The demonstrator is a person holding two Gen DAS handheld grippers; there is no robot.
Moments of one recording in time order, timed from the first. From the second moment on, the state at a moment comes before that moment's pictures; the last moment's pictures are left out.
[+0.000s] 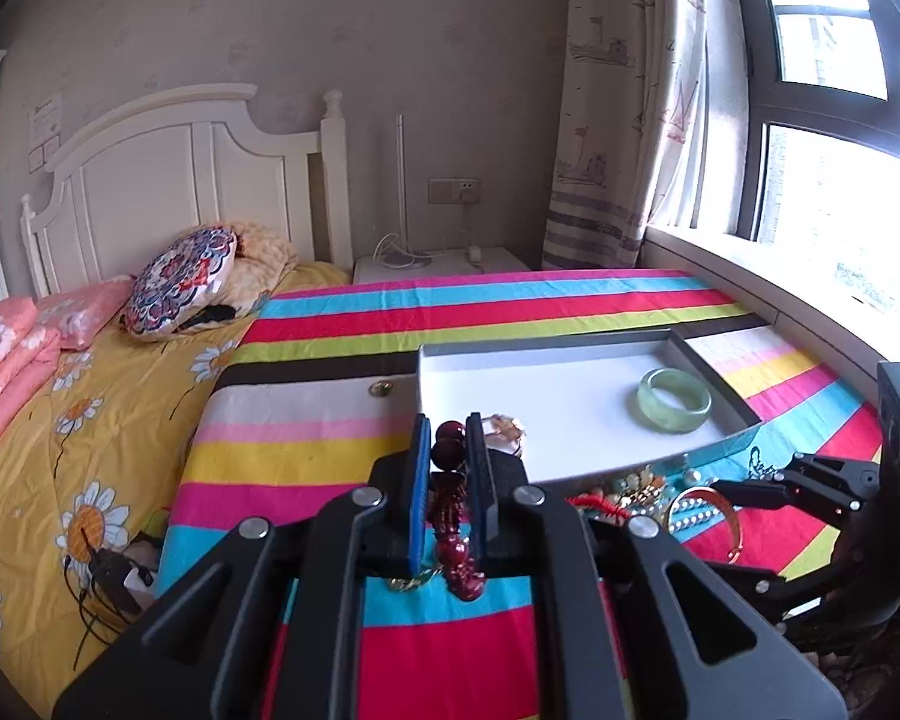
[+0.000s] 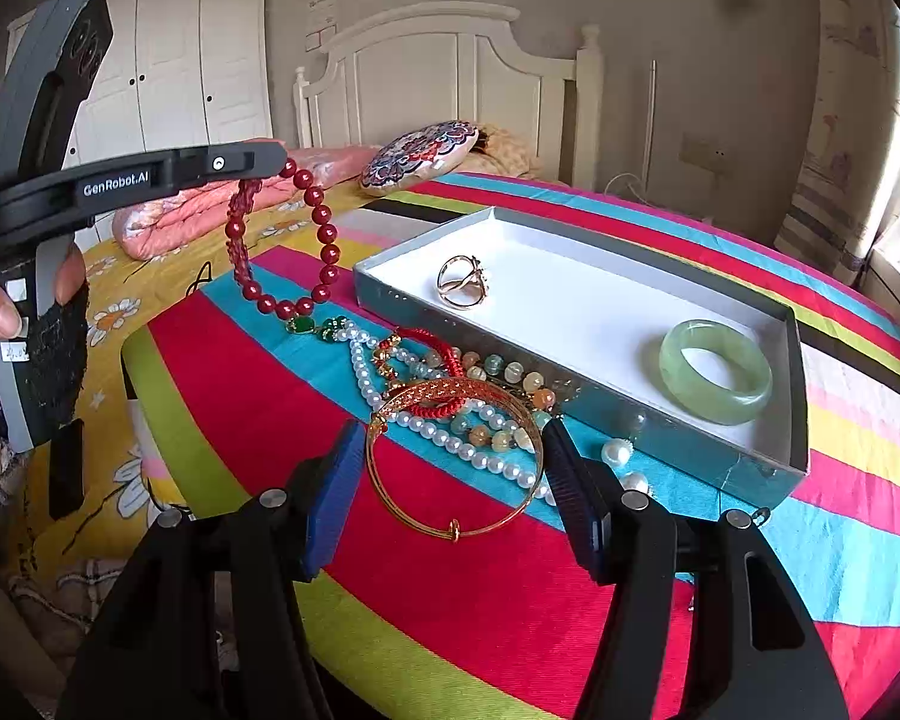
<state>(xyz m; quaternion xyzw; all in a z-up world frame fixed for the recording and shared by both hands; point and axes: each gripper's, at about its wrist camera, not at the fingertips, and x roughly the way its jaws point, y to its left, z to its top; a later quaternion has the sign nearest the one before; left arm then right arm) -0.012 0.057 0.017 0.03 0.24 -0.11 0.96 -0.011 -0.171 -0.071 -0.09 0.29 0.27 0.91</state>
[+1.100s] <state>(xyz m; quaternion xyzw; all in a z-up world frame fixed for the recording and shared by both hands) 0.179 -0.027 -0.015 0.11 0.35 -0.17 0.91 0.125 -0.153 -0.062 -0.09 0.39 0.18 0.90</state>
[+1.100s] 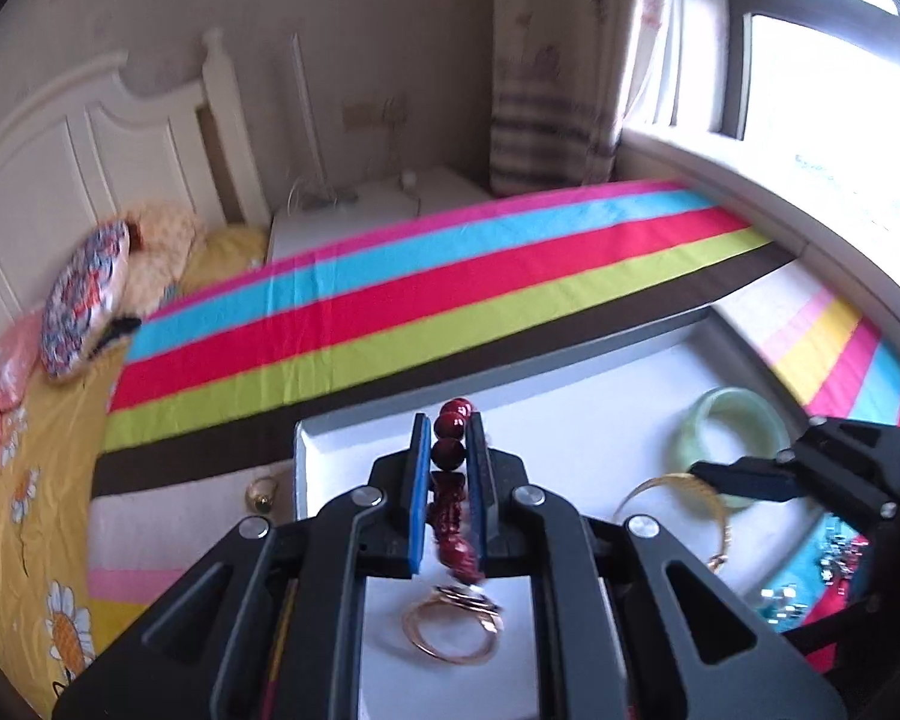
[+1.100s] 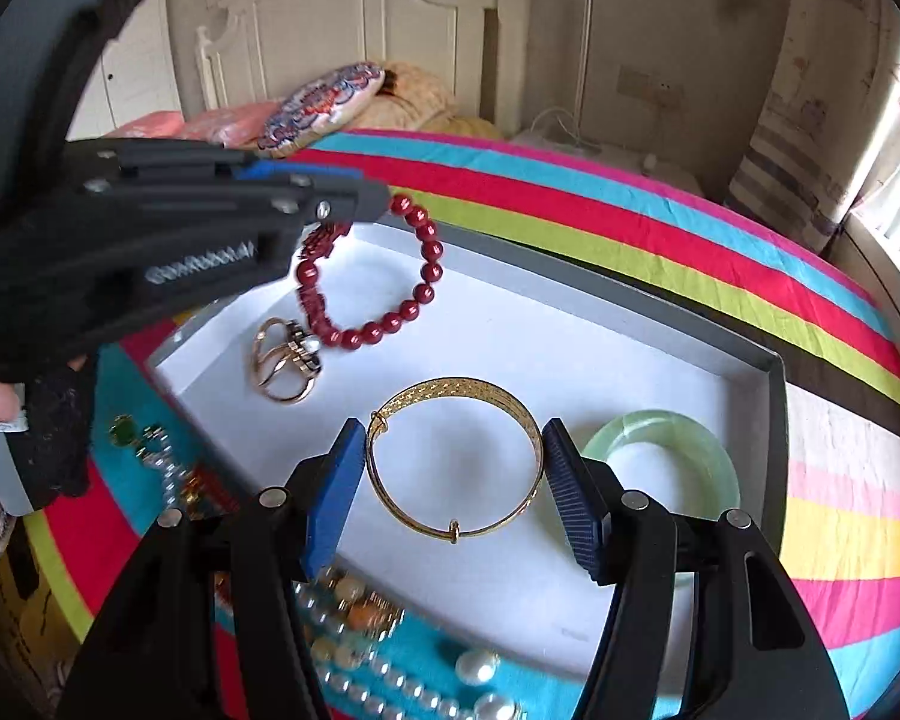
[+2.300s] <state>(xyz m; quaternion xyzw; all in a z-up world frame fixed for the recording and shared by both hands) 0.038 0.049 -0.020 0.11 0.25 -0.07 0.96 0.069 -0.245 -0.022 -0.03 0.29 0.16 0.94</state>
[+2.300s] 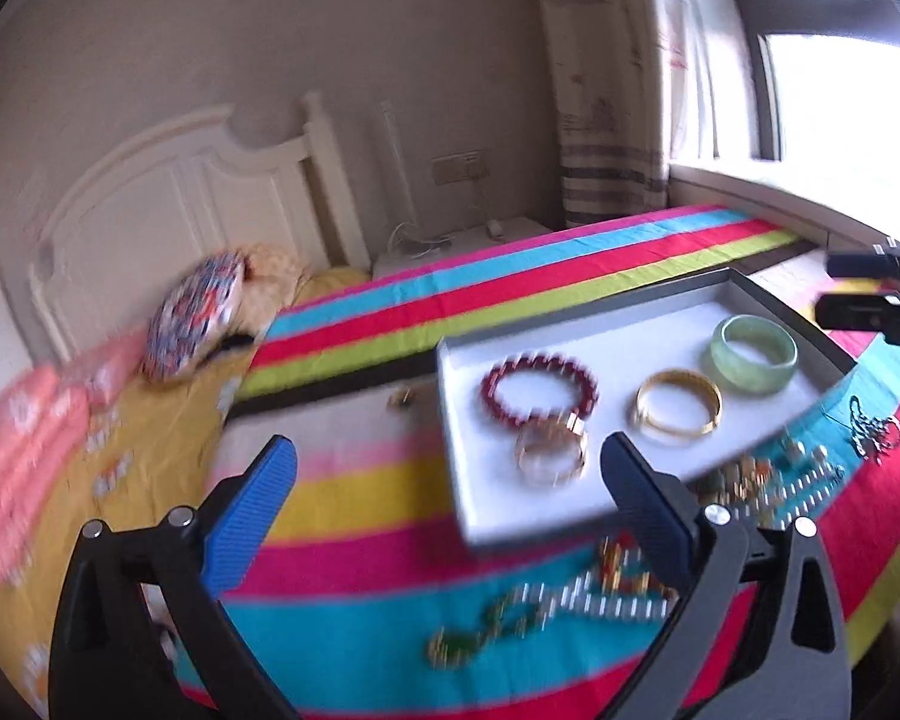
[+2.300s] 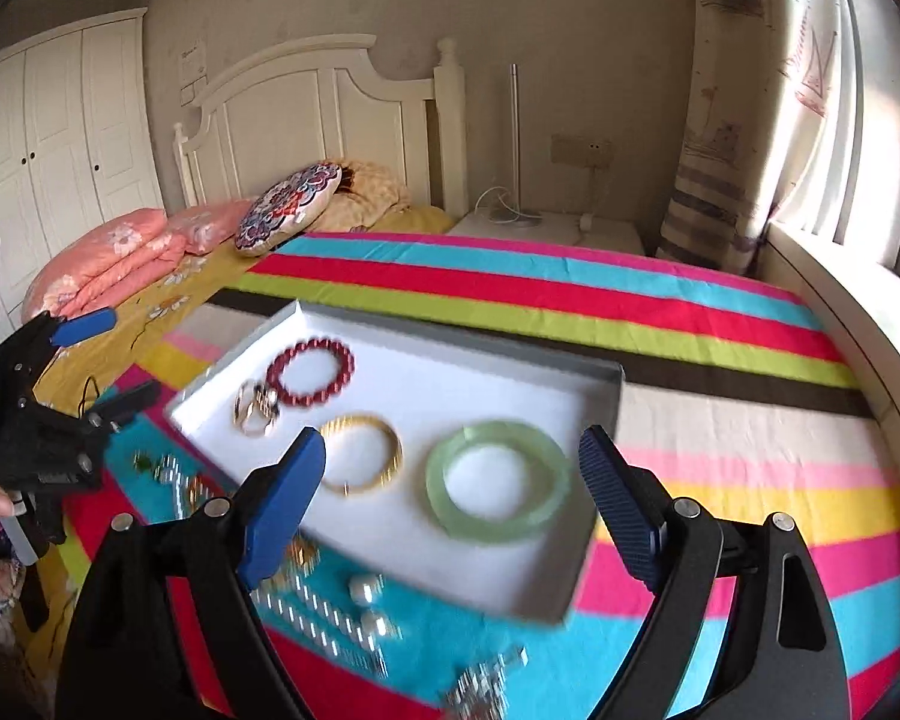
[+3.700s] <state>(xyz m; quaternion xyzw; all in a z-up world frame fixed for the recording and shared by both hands) -0.016 0.014 -0.070 0.10 0.29 -0.15 0.94 0.007 -0.266 -0.095 -0.07 0.33 0.18 0.92</state>
